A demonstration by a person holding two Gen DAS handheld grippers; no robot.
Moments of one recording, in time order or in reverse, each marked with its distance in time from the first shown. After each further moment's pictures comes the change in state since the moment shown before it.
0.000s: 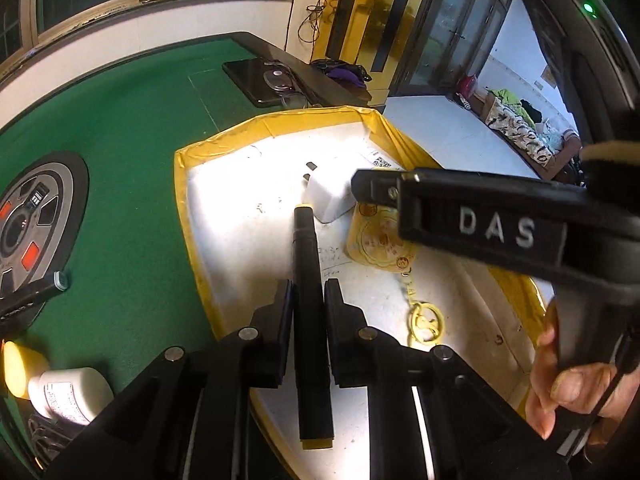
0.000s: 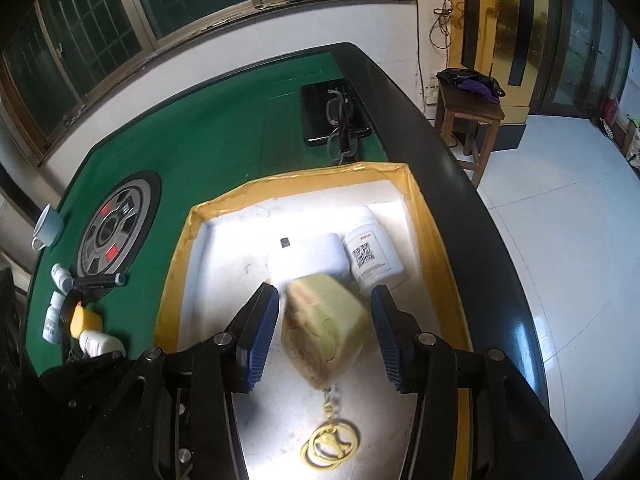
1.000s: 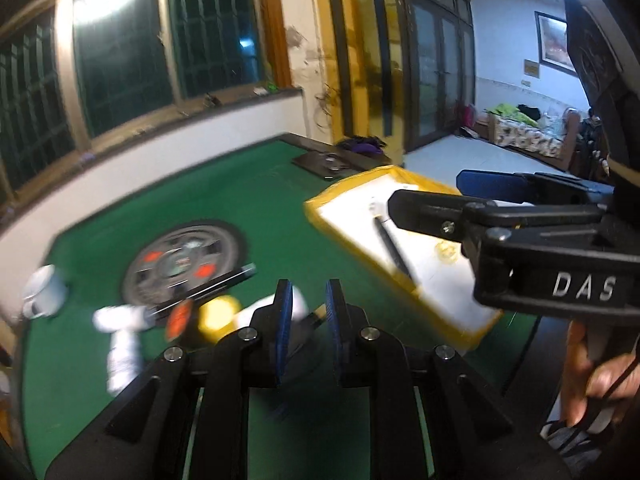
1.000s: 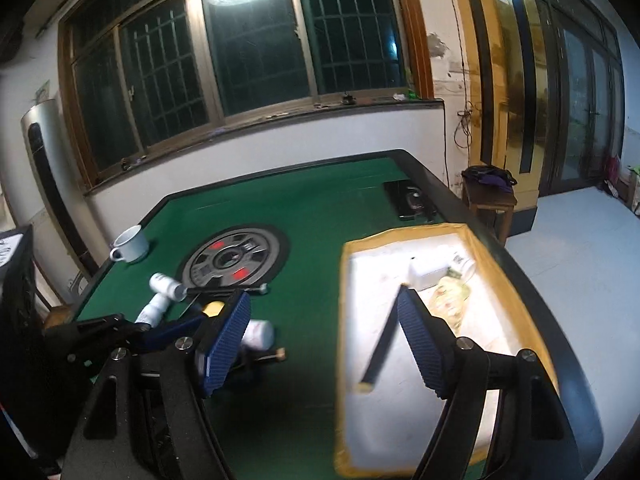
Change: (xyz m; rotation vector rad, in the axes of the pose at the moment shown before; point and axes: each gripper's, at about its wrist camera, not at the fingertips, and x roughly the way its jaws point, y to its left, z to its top) left arm -0.165 0.048 -0.104 0.225 -0.359 0.219; right arm -0.124 0.134 -0.105 -0.088 -0.408 0.077
